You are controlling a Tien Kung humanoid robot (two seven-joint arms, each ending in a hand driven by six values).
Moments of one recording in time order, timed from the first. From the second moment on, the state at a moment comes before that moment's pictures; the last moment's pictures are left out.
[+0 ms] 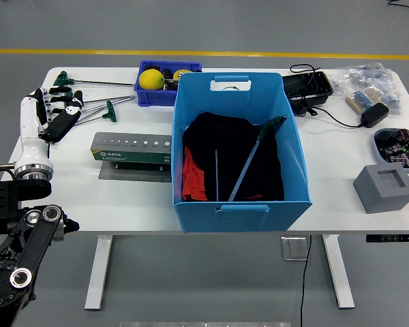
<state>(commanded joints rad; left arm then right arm) -0.15 0.00 -1.43 -1.48 1.62 0.44 0.14 0.10 -0.21 0.50 0.18 -0.23 -0.19 0.00</state>
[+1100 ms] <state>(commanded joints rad) -0.12 0.00 -1.50 -1.41 0.94 0.20 -0.05 0.11 -0.21 0.49 0.18 -0.21 -0.19 0.01</state>
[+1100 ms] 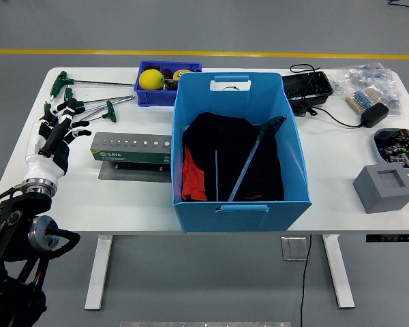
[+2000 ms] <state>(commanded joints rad) -0.12 0.02 -1.57 -1.33 1.21 0.08 -0.09 0.11 -0.21 0.49 0.18 -0.21 -0.20 0.01</state>
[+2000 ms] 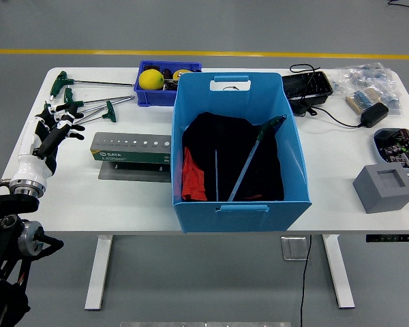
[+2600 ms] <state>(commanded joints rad) -0.13 0.04 -1.61 -1.33 1.37 0.00 0.01 0.11 -0.21 0.48 0.18 -0.21 -0.20 0.01</state>
